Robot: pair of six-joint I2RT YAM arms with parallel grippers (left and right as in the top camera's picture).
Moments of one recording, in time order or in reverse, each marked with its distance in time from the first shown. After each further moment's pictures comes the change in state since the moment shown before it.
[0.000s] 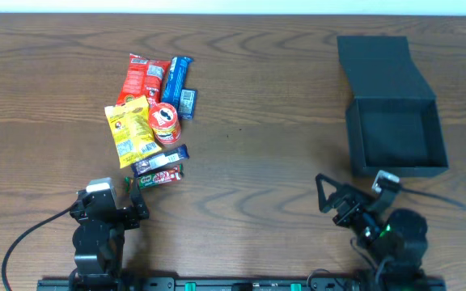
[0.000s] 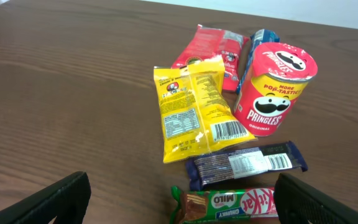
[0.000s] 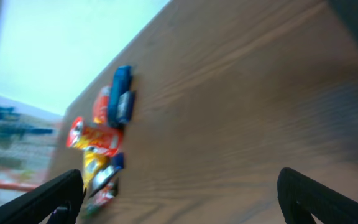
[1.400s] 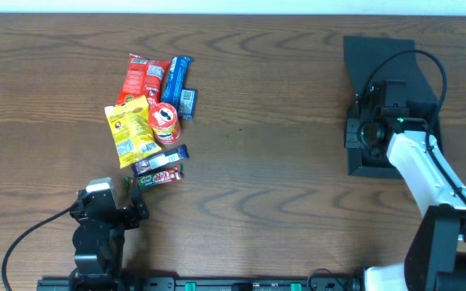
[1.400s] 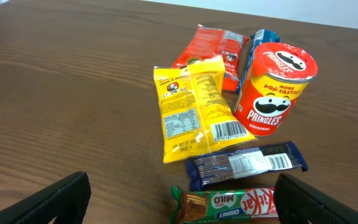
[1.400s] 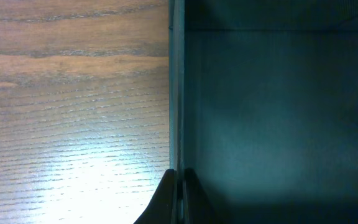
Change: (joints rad) left arm 0.000 0.001 0.000 0.001 0.000 0.000; right arm -0.073 1.364 0.740 -0.104 0.412 -0.695
